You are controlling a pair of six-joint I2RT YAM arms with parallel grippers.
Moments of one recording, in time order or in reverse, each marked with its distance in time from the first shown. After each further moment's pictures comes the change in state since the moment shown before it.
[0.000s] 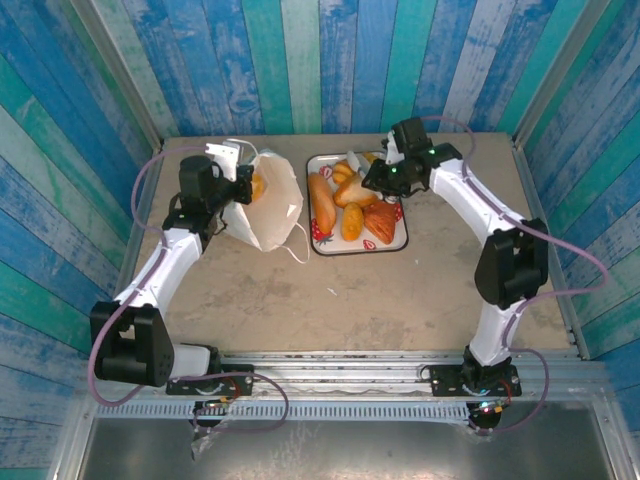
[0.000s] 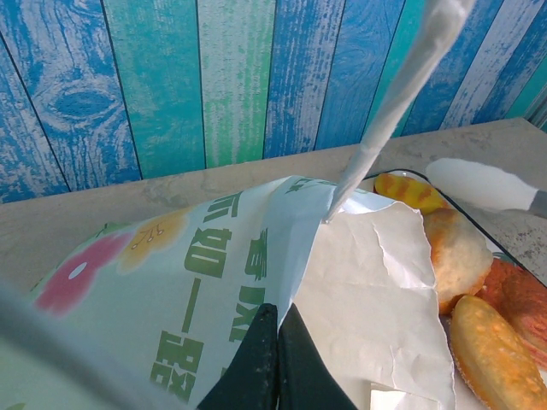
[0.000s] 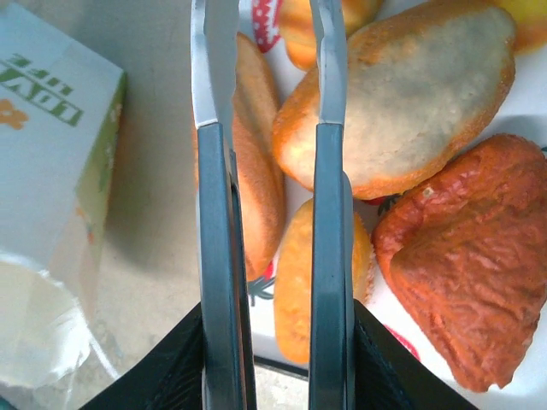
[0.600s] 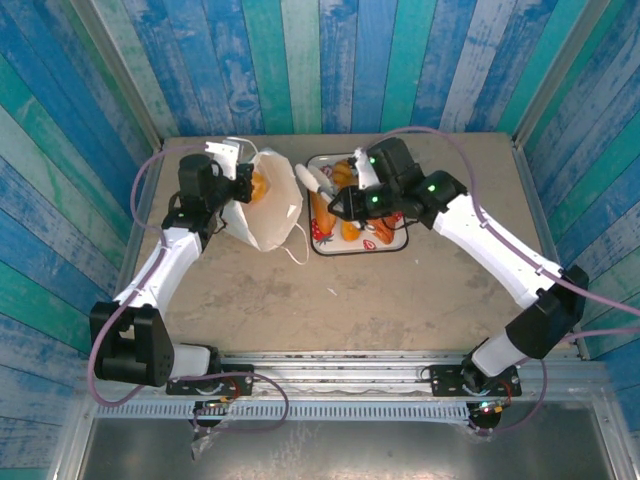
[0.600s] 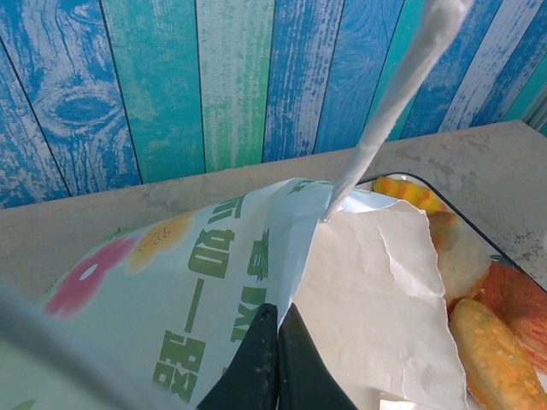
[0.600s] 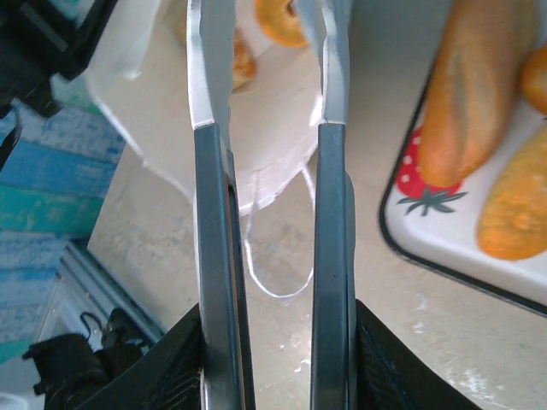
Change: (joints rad) left arm 0.000 0.000 0.014 -0.006 0.000 0.000; right arm 0.313 -0.298 -0.117 0.001 0.005 0.002
